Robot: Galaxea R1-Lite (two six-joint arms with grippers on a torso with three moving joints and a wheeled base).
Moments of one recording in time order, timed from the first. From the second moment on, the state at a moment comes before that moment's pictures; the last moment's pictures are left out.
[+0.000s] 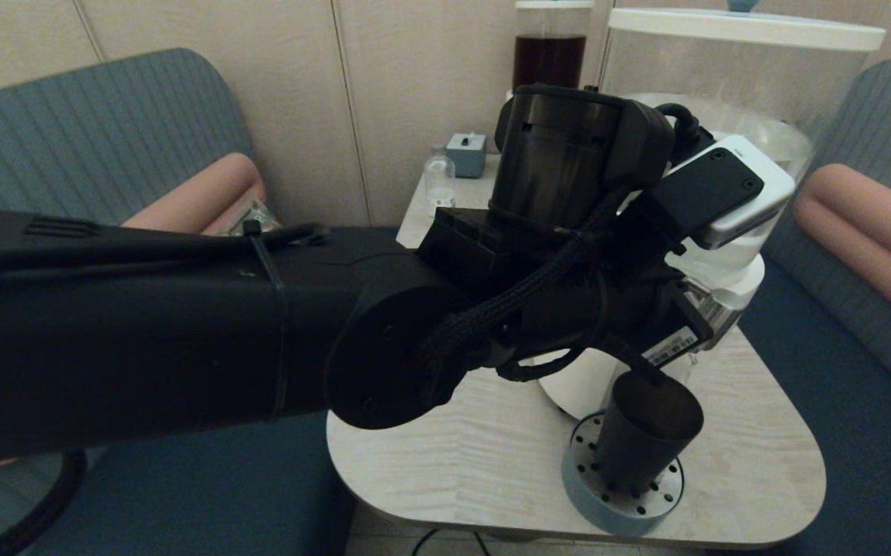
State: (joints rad) left arm -0.98 1.99 -1.66 -0.15 -0.01 0.49; right arm 0.01 0.00 0.00 0.00 -0.01 0.02
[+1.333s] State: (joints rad) left arm -0.99 1.99 -1.72 -0.12 -0.02 0.49; right arm 0.01 0.00 0.00 0.00 -0.01 0.02
